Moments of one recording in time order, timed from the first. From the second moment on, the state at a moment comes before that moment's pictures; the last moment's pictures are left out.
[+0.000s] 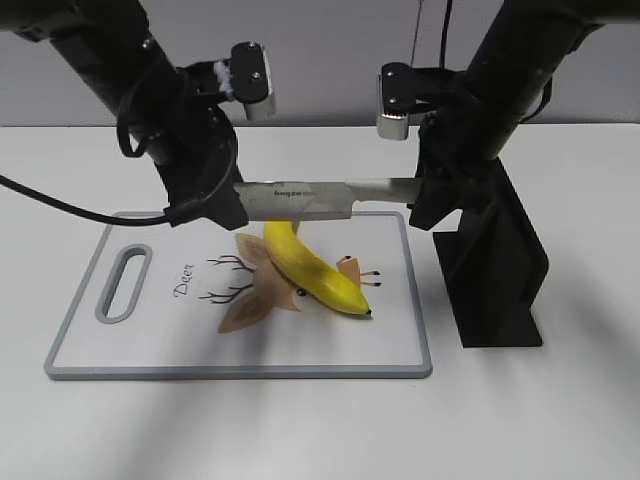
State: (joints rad) left arm -0.45 1.89 -1.44 -0.44 0.93 1.31; right arm 0.34 2.00 -1.53 0.38 1.07 -1.24
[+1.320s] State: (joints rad) left arm -0.23 1.42 -1.44 -0.04 1.20 0.30; right arm 0.34 1.52 -1.44 0.16 1.22 -0.21
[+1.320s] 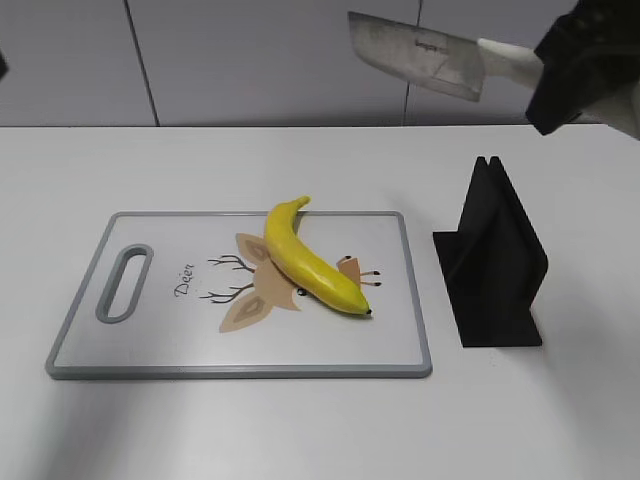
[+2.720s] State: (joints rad) left arm -0.21 0.28 -0.54 0.04 1.03 0.05; right arm 0.54 1.26 -0.89 -0.15 0.84 0.66
